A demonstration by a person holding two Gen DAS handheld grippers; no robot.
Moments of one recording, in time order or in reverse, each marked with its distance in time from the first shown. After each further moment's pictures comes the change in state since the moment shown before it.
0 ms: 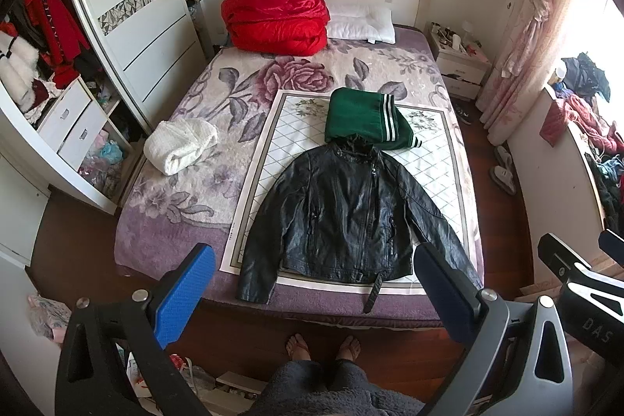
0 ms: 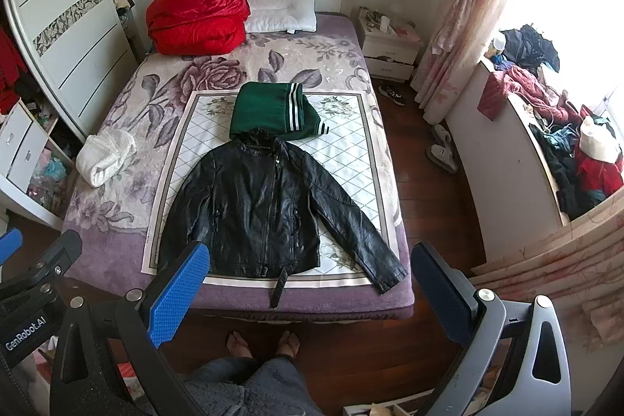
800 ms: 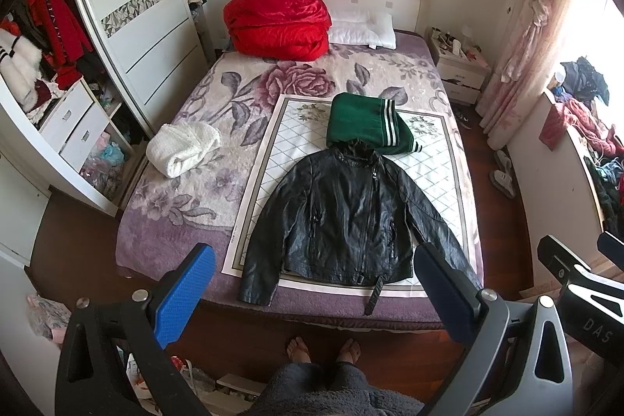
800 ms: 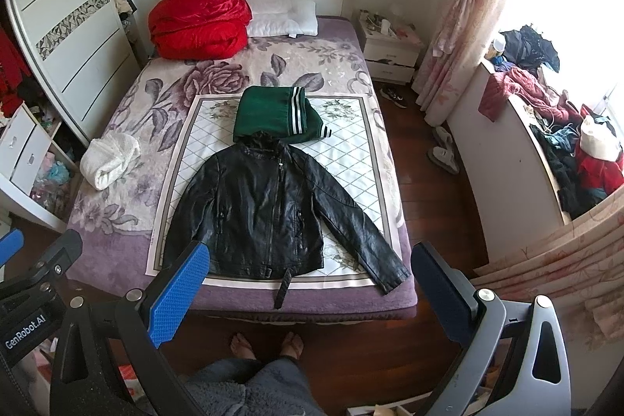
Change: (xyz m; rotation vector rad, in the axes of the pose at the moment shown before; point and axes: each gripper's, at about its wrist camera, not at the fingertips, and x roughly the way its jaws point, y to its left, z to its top) left arm -0.003 0.003 0.000 -0.002 -0.009 0.000; right arm -0.015 0.008 0.007 0.007 -0.004 0.011
